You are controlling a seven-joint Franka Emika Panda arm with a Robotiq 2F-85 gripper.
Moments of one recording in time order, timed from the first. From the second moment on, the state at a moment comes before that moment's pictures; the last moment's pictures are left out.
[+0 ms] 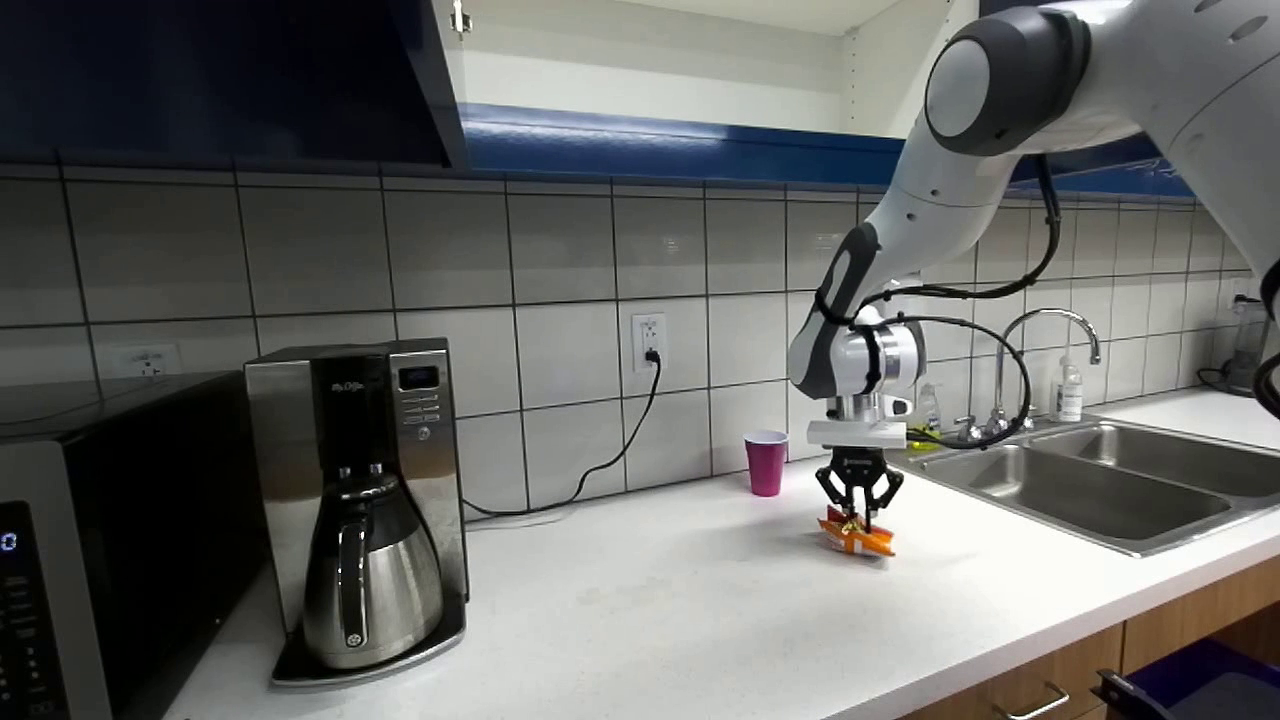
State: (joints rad) arm -0.07 0.58 -0.18 -1.97 0.13 2.44 0.47
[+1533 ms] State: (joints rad) arm 0.02 0.48 -0.16 -2.02 -0.02 2.44 0.30
